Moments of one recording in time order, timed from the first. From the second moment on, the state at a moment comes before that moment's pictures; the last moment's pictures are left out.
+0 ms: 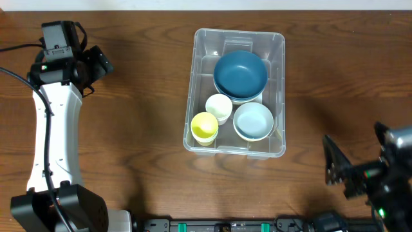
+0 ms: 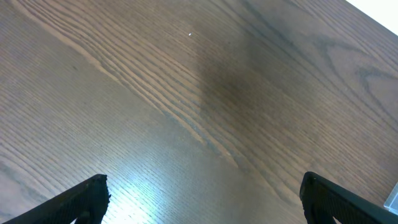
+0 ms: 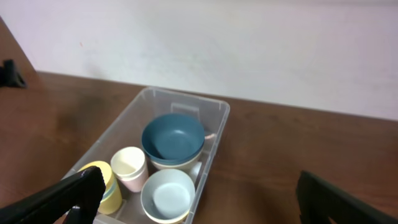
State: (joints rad) left arm 0.18 1.59 1.48 -0.88 -0.15 -0.41; right arm 0.24 0.55 1.33 -1.03 -0.02 0.07
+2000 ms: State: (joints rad) left arm 0.18 1.59 1.48 -0.88 -0.15 -0.41; right arm 0.16 0.12 0.81 -0.53 -0.06 -0.35
